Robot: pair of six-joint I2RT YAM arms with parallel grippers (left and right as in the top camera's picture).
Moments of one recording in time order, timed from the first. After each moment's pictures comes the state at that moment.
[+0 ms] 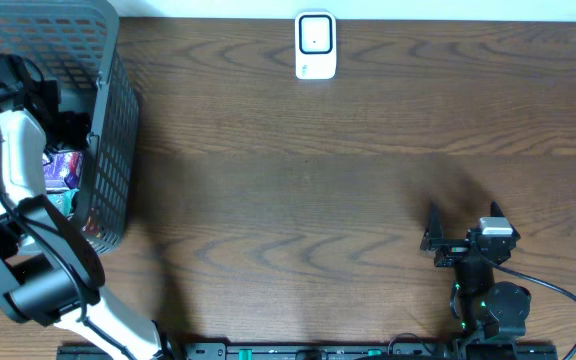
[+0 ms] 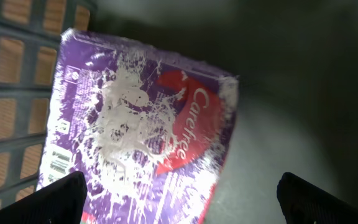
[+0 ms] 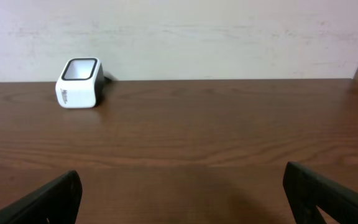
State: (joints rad) left arm 0.45 1.91 1.53 -0.80 -0.11 0.26; right arm 0.00 0.01 0.01 -0.07 -0.01 0.01
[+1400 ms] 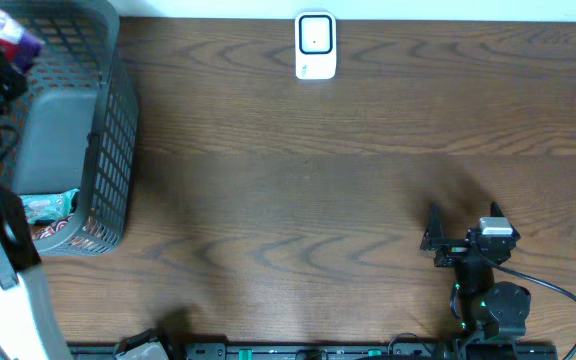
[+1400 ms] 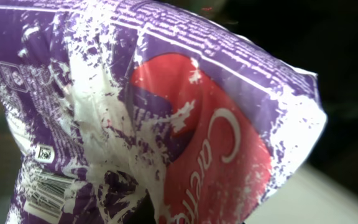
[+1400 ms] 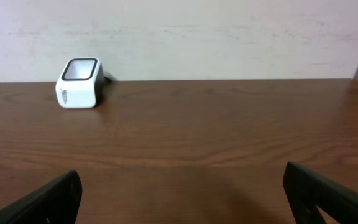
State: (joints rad) left arm 0.40 1.13 1.53 -0.44 0.25 -0.55; right arm 0.00 0.01 0.01 -0.07 -0.01 0.01
